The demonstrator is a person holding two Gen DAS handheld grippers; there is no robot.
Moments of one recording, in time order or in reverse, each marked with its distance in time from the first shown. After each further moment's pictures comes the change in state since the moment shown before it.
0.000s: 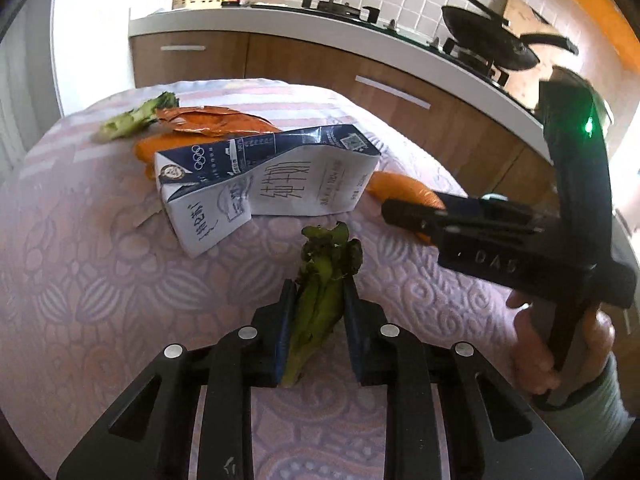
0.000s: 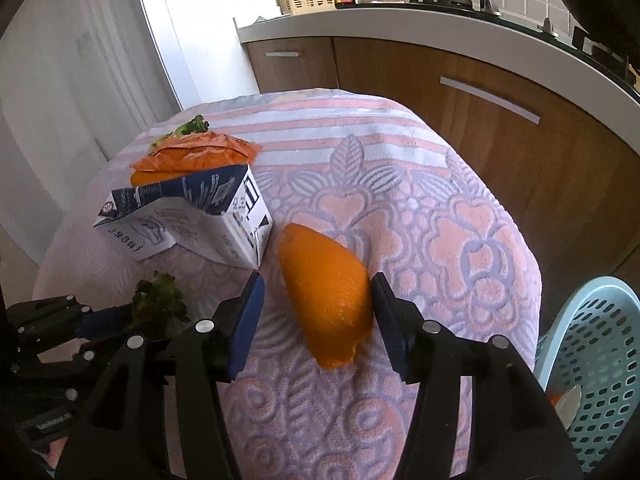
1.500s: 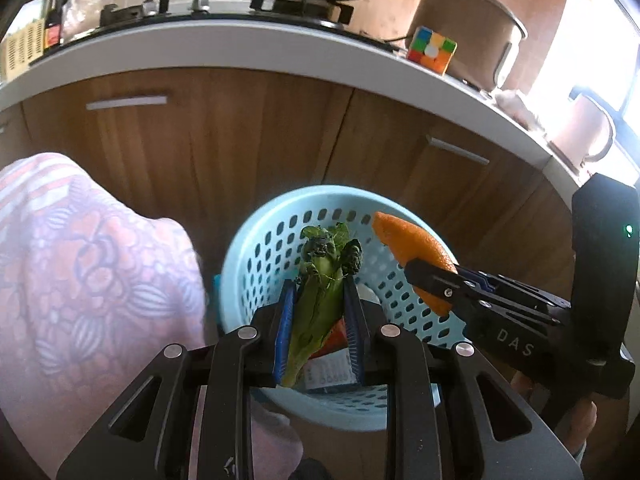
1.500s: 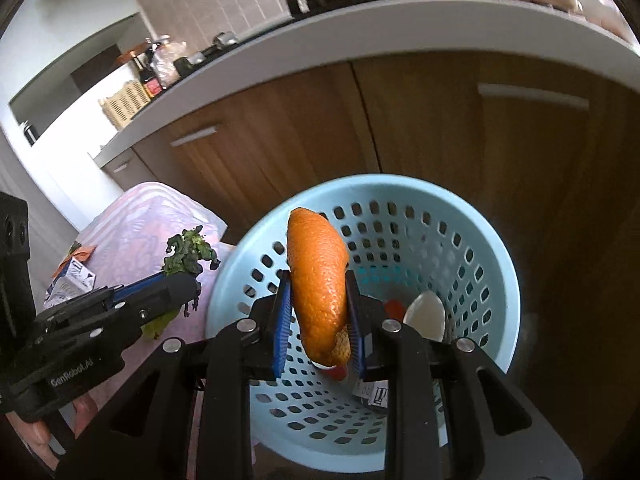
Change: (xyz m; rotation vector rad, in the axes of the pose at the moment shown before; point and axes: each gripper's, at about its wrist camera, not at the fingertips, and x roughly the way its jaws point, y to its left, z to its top) left arm 0.117 -0.281 0.027 0.275 0.076 -0.250; right arm -0.149 -0.261 -0.129 0.514 -0.154 -0.197
